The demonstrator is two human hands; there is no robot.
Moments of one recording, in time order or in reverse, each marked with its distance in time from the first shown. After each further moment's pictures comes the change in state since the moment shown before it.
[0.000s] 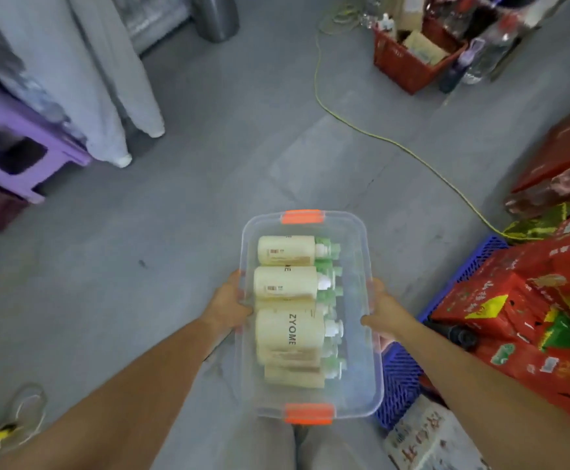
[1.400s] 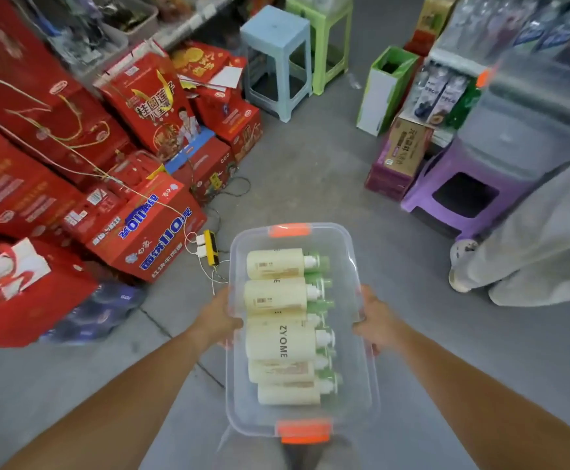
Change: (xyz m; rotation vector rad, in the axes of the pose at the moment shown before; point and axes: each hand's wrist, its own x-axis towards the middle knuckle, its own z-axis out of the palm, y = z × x) left_hand -0.134 -0.505 -0.461 -1.092 0.805 -0.573; right_hand 0.003 -0.728 0.591 -1.177 -0.571 -0.653
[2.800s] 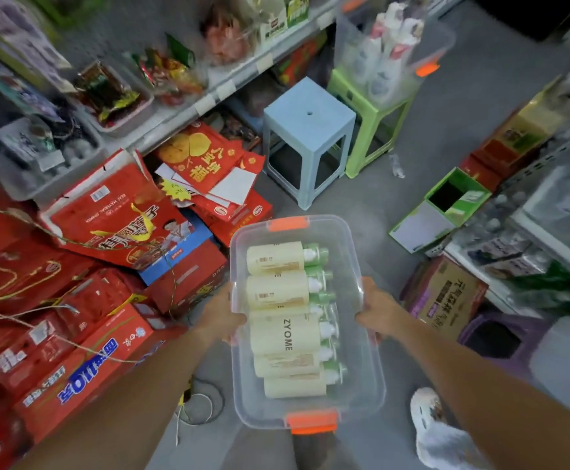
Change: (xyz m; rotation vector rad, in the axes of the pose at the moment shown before) left_hand 0.481 0.429 -0.248 -0.179 0.100 -0.103; right_hand 0.475 -0.441 -0.408 -0.346 -0.065 -0.123
